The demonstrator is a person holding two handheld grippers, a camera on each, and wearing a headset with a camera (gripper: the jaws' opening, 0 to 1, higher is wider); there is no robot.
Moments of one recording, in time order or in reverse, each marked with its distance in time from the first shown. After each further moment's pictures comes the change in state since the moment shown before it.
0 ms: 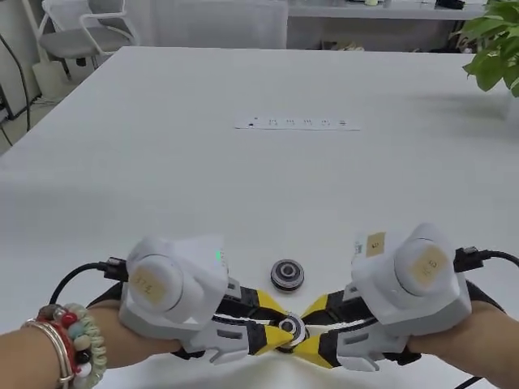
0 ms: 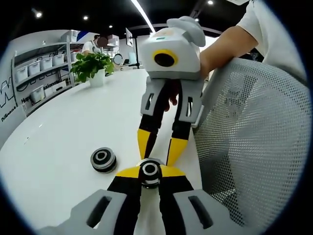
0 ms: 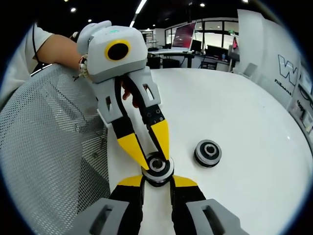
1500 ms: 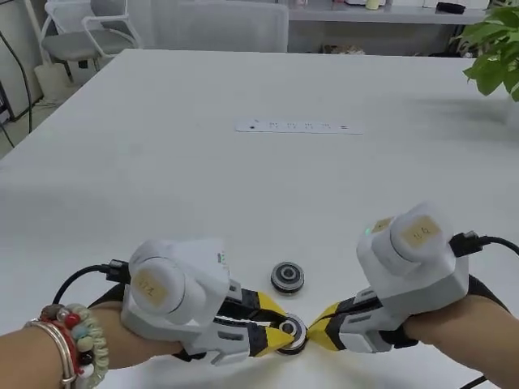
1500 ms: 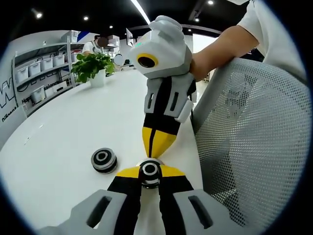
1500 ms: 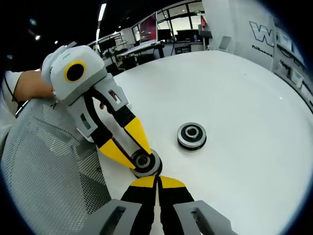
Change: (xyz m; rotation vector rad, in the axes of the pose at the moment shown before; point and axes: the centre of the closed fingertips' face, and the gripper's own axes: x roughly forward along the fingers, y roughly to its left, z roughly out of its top) left arm 0.001 0.001 0.000 0.002 -0.002 0.007; right arm -0.007 -0.016 -0.008 0.328 0.033 -0.047
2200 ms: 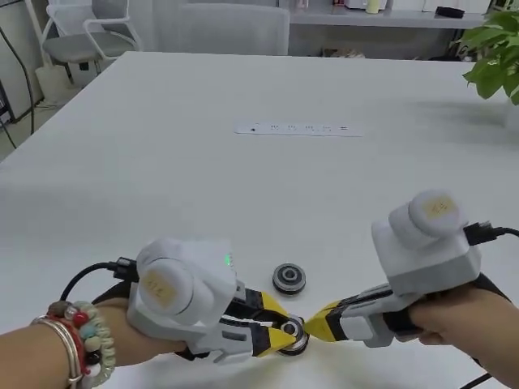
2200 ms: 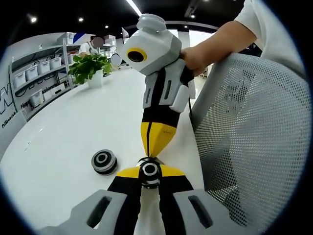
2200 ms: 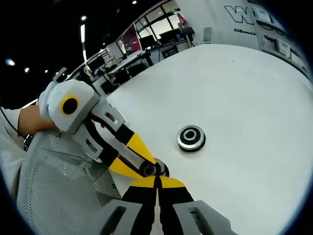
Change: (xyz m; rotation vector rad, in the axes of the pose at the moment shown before) left arm 0.000 0.000 0.000 0.042 0.020 -0.004; right arm -0.007 0.010 0.014 0.192 -0.066 0.067
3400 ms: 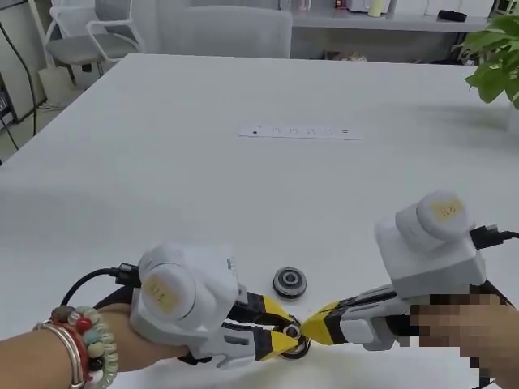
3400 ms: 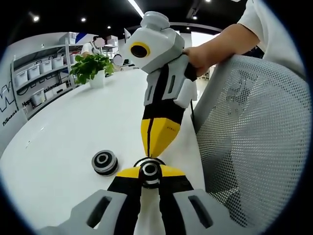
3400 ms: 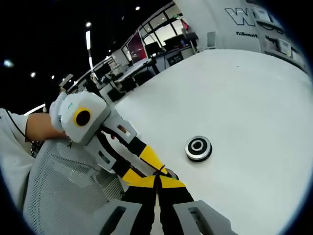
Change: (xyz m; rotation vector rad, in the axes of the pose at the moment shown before) left arm 0.002 0.002 0.001 -0.017 -0.012 0.013; right arm -0.010 0.013 0.026 0.049 -0.135 0.080
